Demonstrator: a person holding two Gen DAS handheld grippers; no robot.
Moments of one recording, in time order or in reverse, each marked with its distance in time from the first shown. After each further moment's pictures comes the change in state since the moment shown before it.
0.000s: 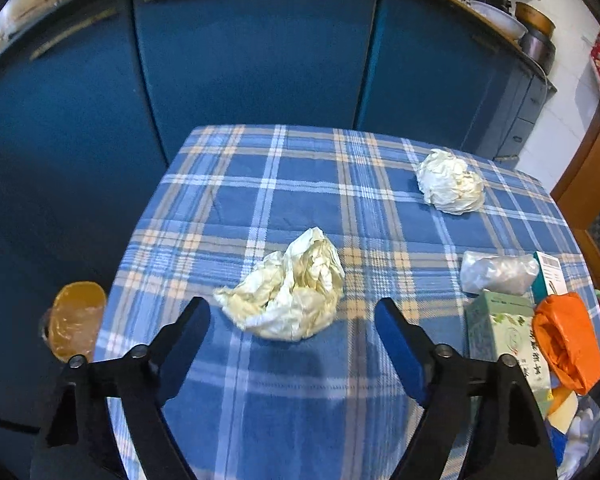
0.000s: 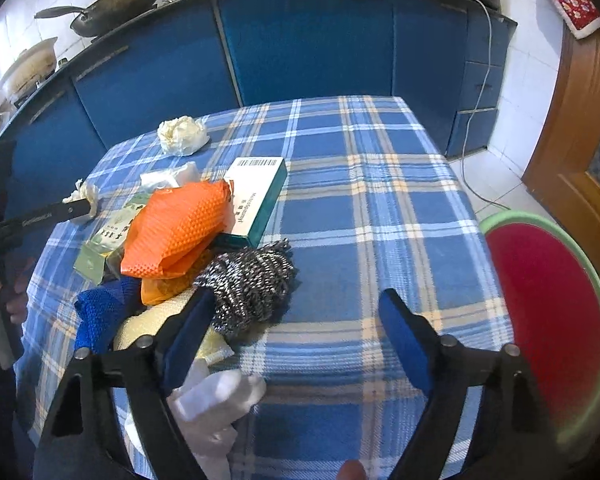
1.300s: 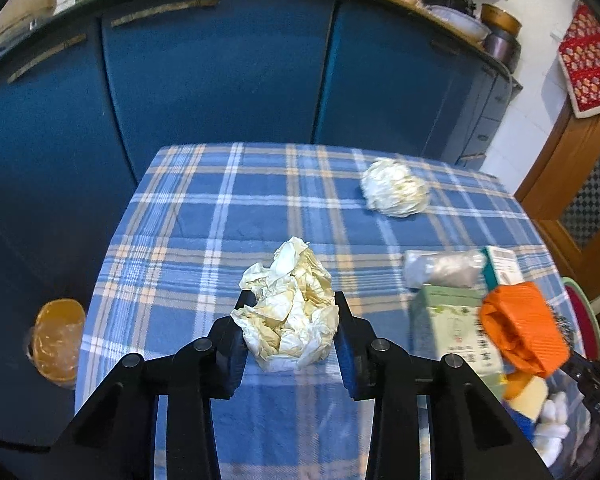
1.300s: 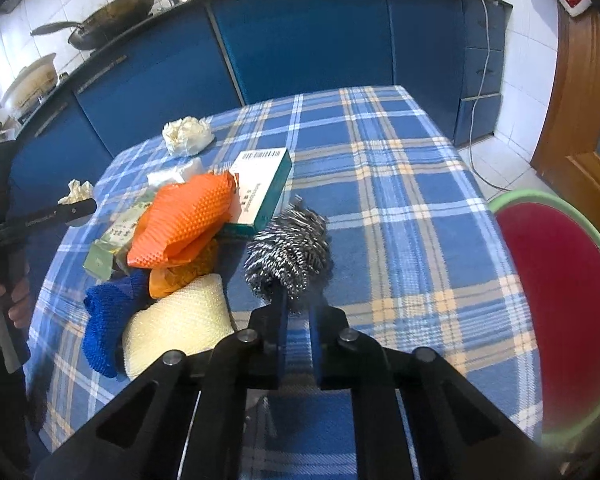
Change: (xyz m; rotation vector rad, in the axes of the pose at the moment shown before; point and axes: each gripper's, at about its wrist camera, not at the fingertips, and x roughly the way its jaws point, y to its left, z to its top) left arm -0.030 -0.022 -0.003 0.056 -0.050 -0.104; right arm -0.006 -0.007 -0.007 0.065 -0.014 0.057
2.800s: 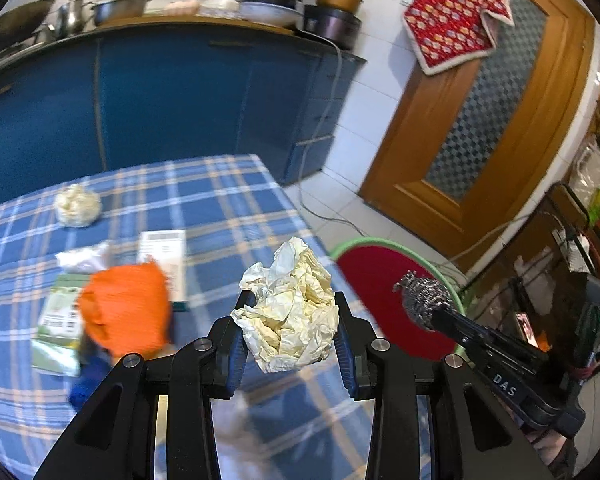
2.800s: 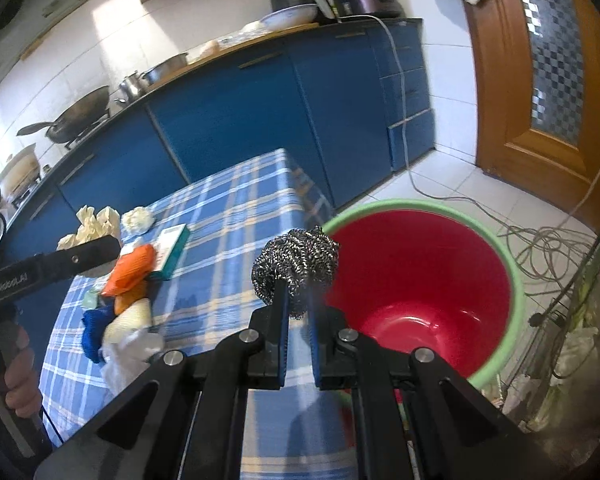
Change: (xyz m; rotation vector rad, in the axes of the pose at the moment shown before) left arm -0.076 -0.262 -0.048 0.224 -0.007 -0.402; right arm -0.117 -0.135 -0.034 0.189 -0.208 -0.062
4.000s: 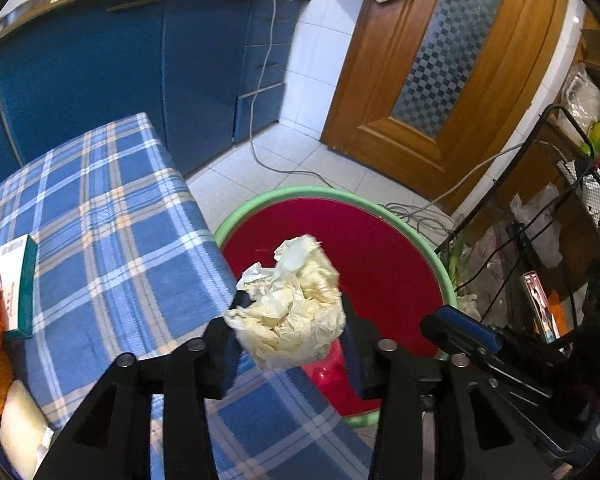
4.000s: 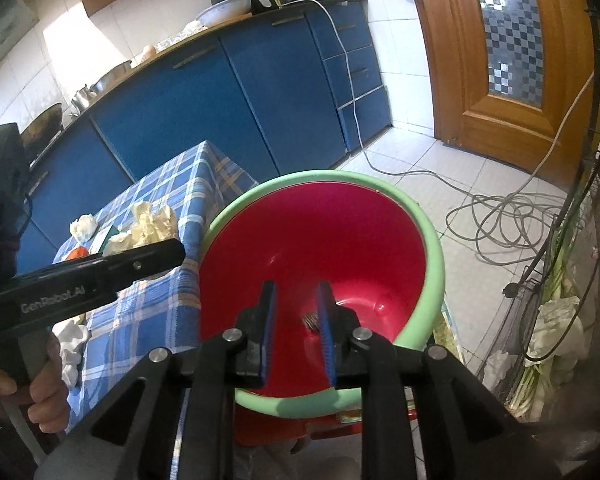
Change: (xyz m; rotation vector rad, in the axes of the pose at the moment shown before) left arm 0.118 -0.095 -0.006 0.144 0.171 -0.055; right arm 0.006 -0.087 -0.016 0.102 0.032 -0.083
